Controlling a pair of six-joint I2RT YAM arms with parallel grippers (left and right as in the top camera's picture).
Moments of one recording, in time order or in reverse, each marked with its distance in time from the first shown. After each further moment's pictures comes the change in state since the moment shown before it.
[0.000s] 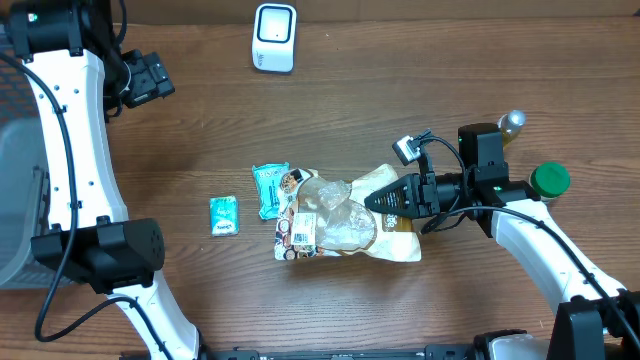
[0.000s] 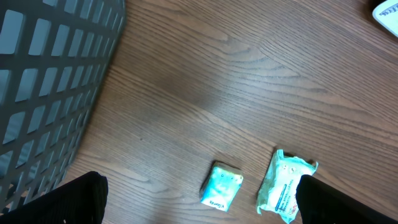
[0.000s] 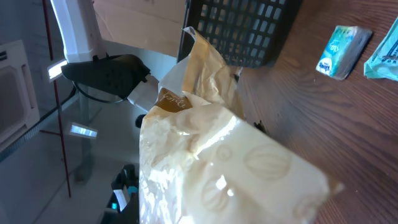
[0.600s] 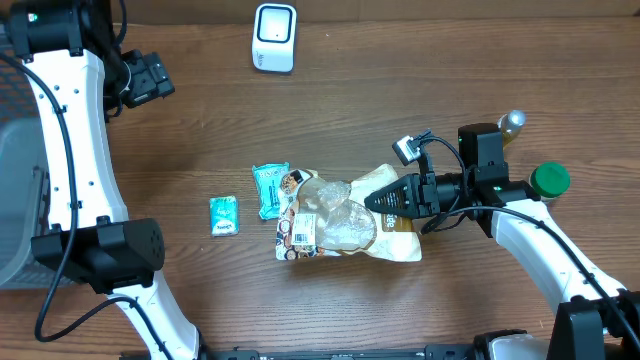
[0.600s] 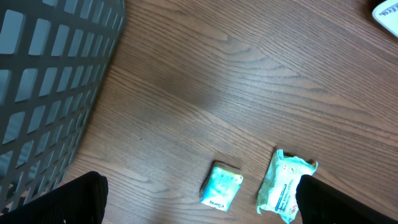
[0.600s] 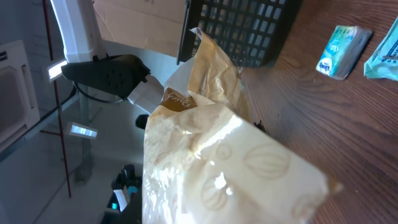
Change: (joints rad) left arm 0.000 0.000 0.000 0.000 0.000 0.000; right arm 0.000 0.000 0.000 0.000 0.000 0.000
